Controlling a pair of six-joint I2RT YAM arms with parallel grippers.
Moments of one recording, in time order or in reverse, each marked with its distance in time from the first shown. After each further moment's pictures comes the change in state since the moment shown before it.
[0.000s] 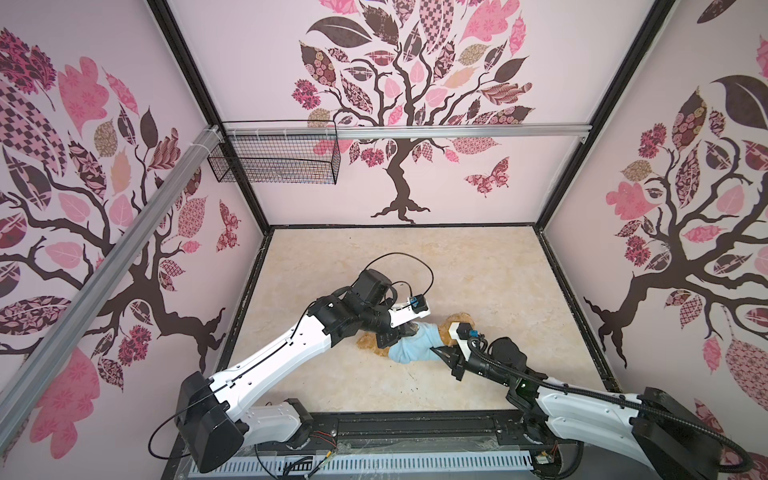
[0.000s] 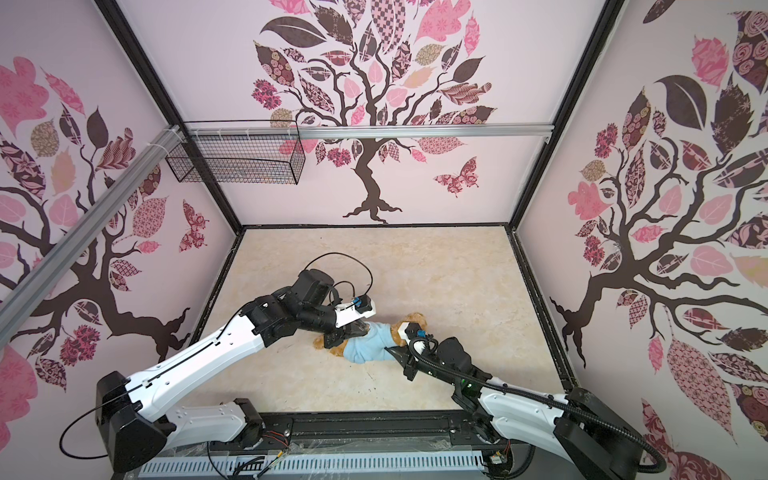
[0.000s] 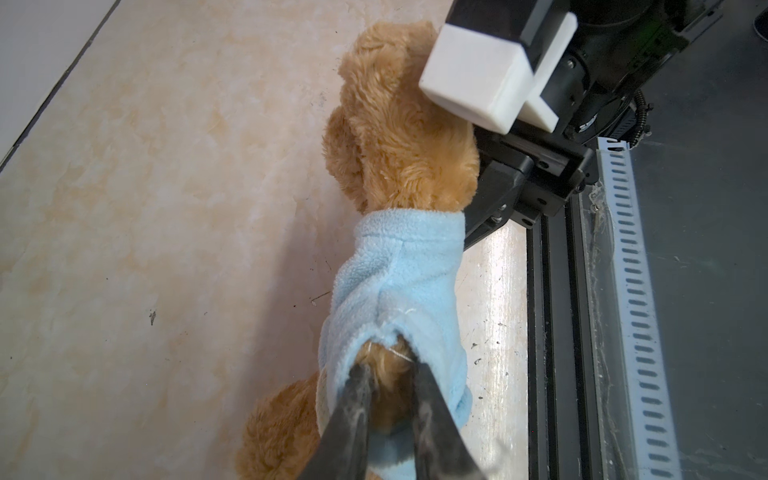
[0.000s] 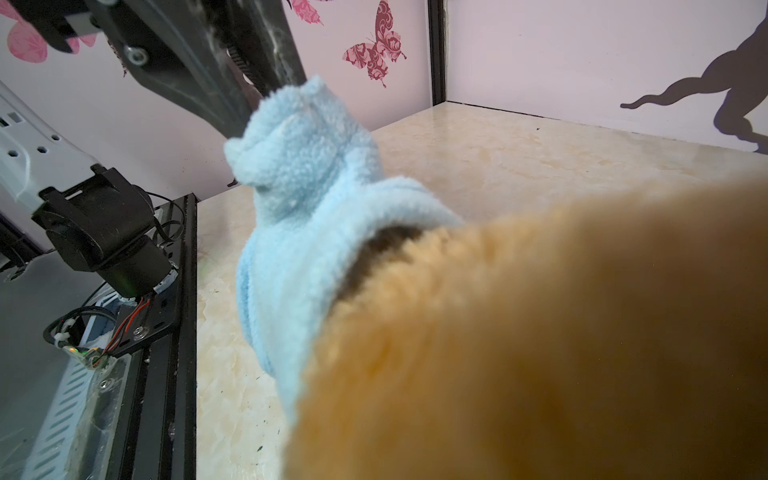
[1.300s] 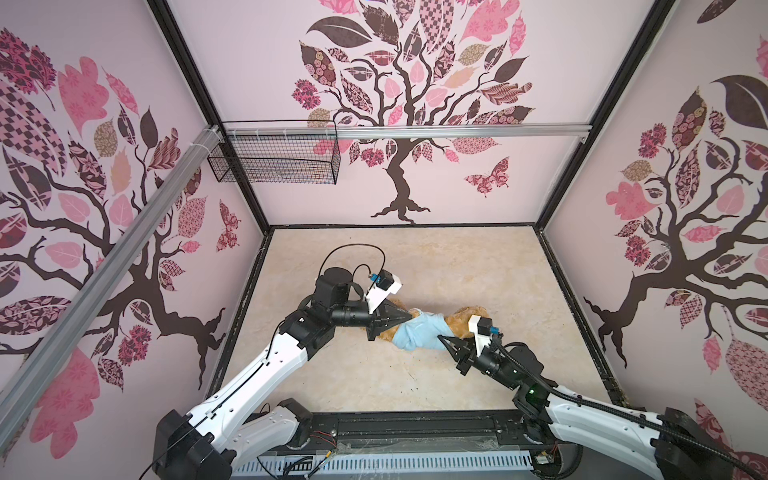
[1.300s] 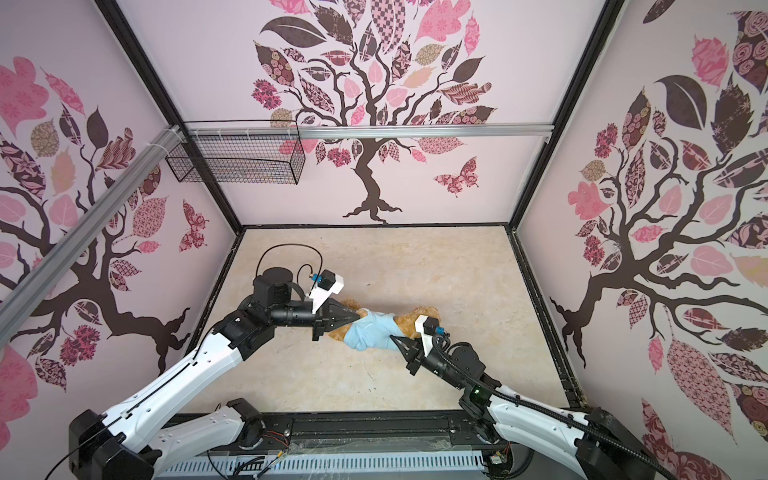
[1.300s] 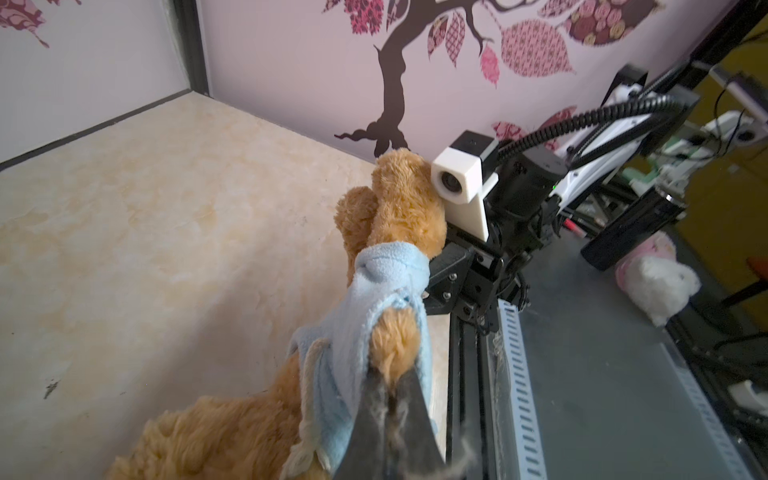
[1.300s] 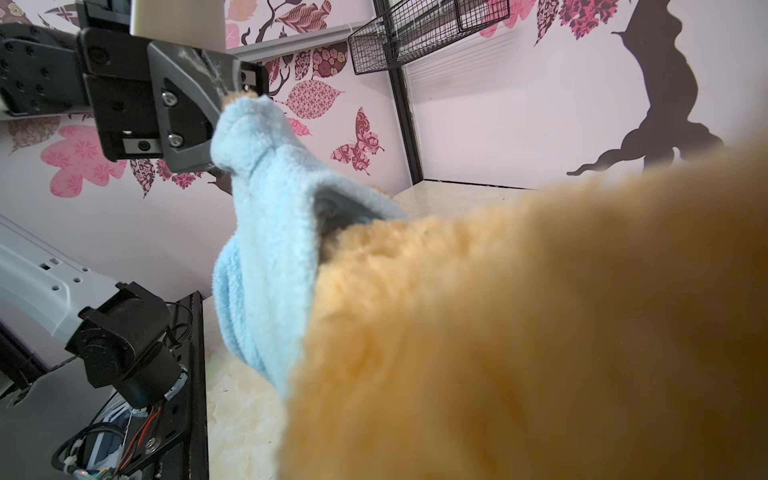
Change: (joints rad) left arm 0.239 -0.220 -0.275 0.530 0.437 -0.530; right arm 0.000 -0.176 -0.037 0.064 0.136 0.143
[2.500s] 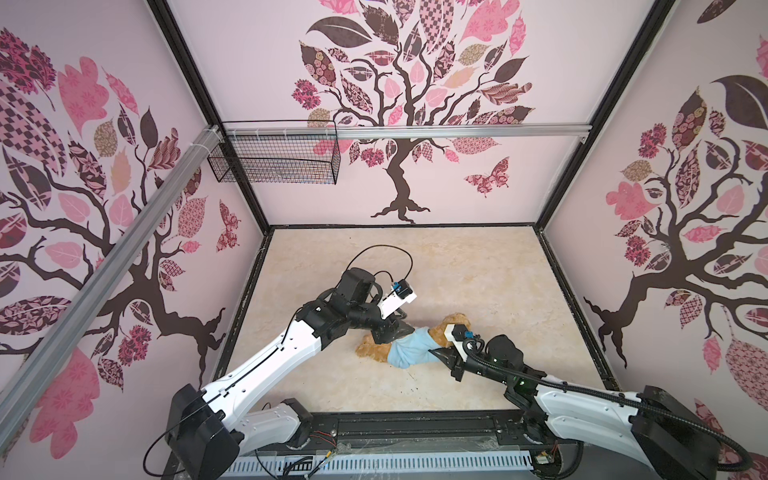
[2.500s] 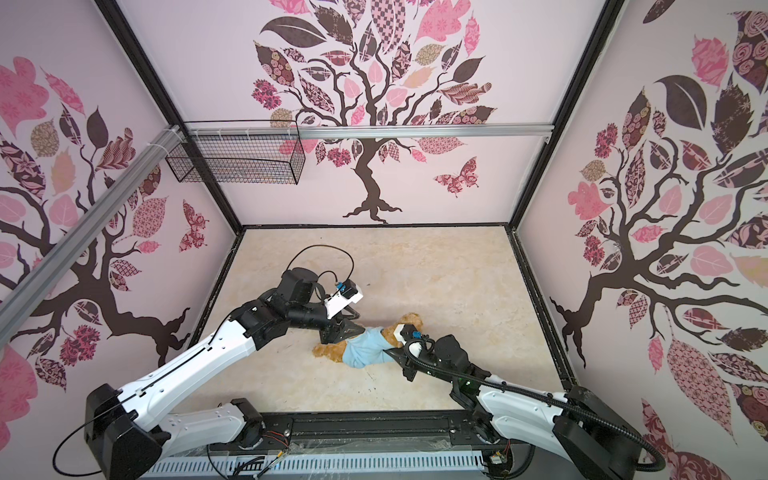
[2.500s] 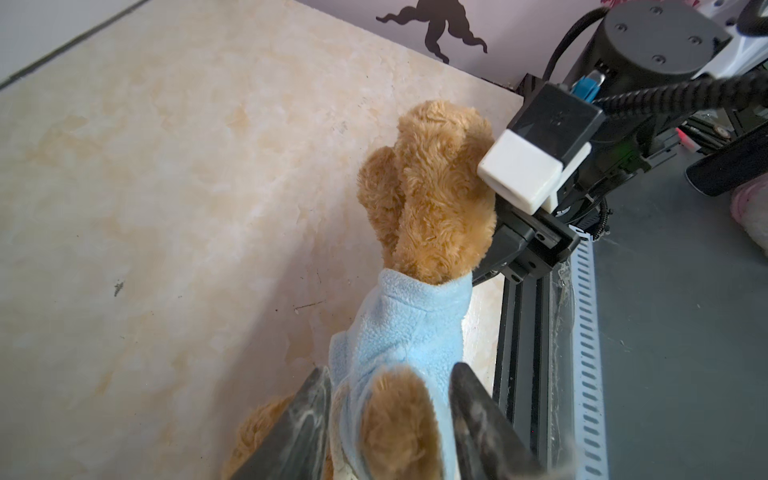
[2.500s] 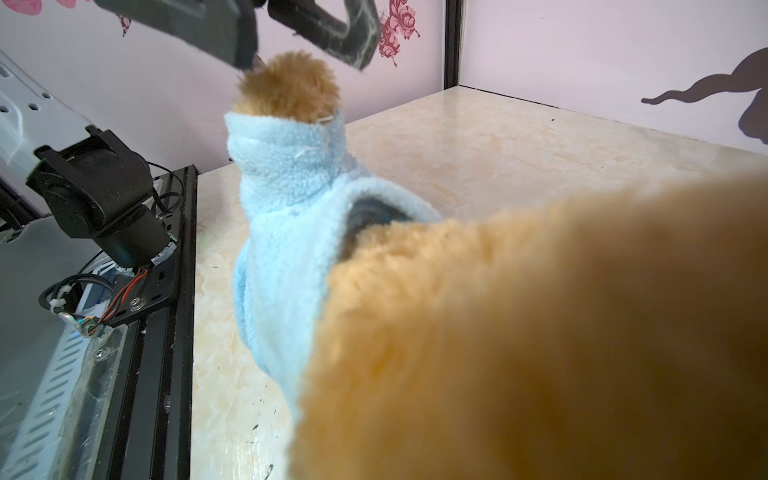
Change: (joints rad) left arm -0.144 0.162 0.172 -0.397 -0.306 0.288; right arm 0.000 0.190 0.067 -0.131 -0.167 -0.211
